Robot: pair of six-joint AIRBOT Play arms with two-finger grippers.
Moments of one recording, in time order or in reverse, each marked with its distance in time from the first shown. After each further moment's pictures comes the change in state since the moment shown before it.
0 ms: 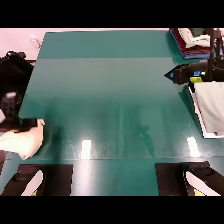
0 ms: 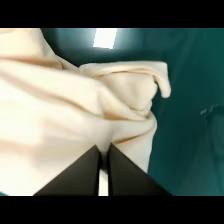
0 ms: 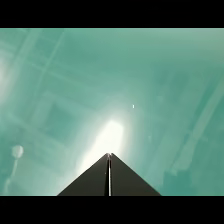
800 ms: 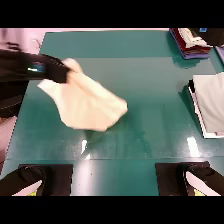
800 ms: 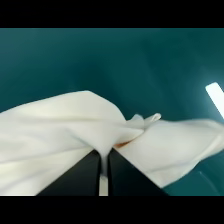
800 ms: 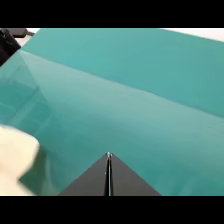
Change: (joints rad) left arm -0.752 -0.262 0.776 -0.144 0.060 -0.037; right arm 0.000 0.000 0.370 -0.008 -0.015 0.000
